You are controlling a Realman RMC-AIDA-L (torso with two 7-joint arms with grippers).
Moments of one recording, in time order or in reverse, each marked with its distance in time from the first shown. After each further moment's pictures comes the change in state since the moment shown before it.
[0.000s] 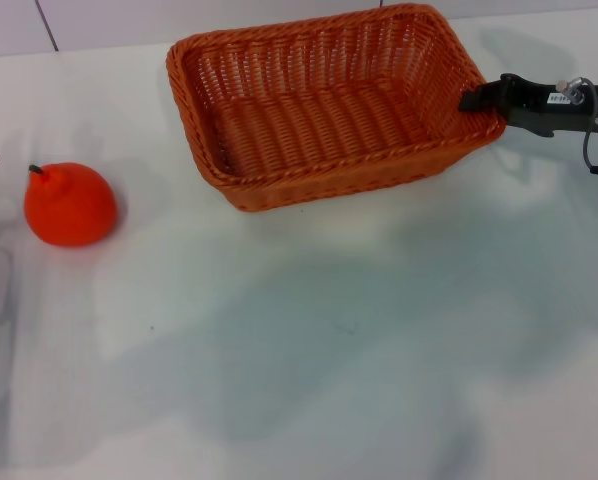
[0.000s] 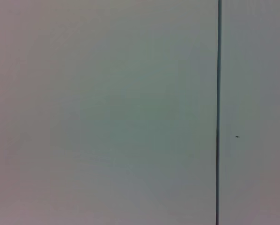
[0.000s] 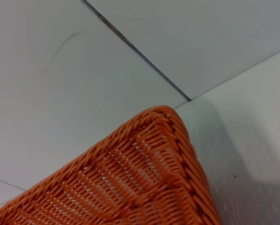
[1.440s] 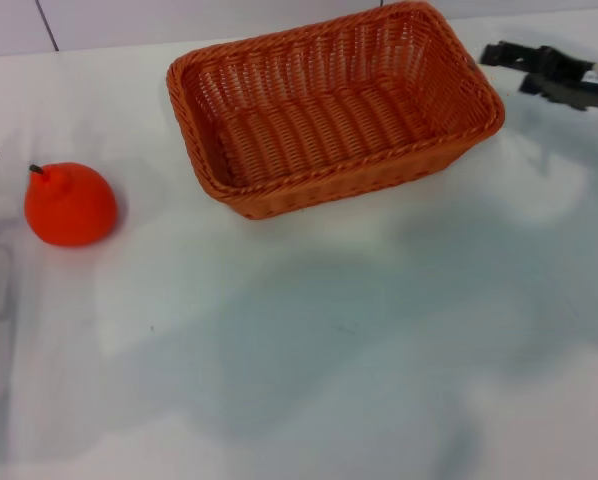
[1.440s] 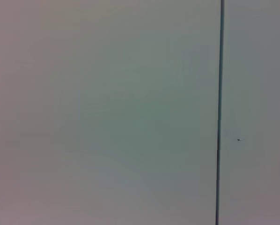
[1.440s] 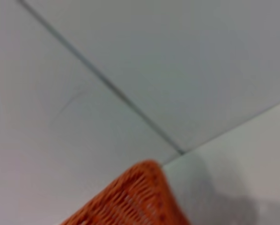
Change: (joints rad) left arm -0.006 0.003 -0.001 0.000 0.000 -0.005 -0.012; right arm -0.060 0.011 0.018 -0.042 0.151 0.060 -0.136
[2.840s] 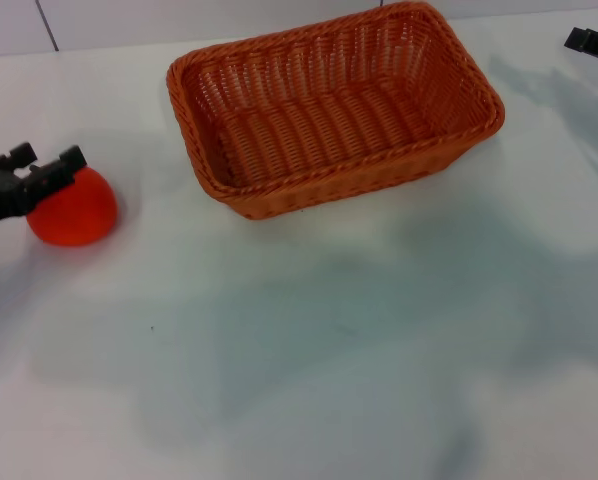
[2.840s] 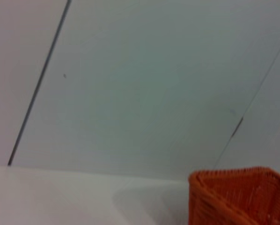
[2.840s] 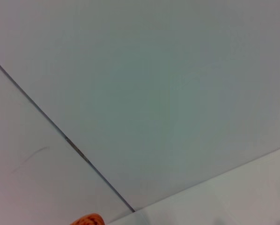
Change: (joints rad) left arm 0.112 0.109 0.582 0.444 0.452 0.146 -1.216; right arm -0.128 -0.015 0.003 -0.076 0.170 0.030 -0.221
